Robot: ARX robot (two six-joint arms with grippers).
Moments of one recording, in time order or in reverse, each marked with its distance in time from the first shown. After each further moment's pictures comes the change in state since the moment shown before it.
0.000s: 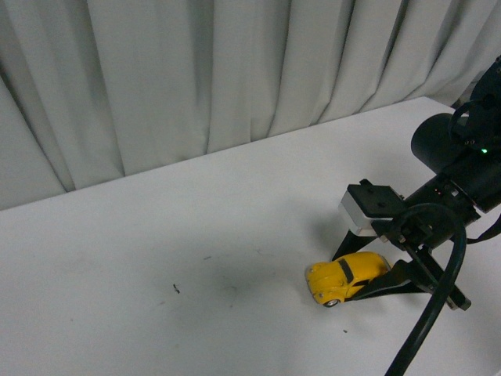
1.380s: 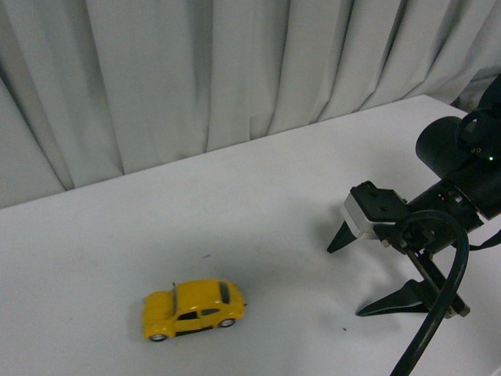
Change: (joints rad) left arm 0.000 0.000 0.000 0.000 0.000 0.000; right arm -0.013 -0.001 -0.048 0.082 -0.013 0.022
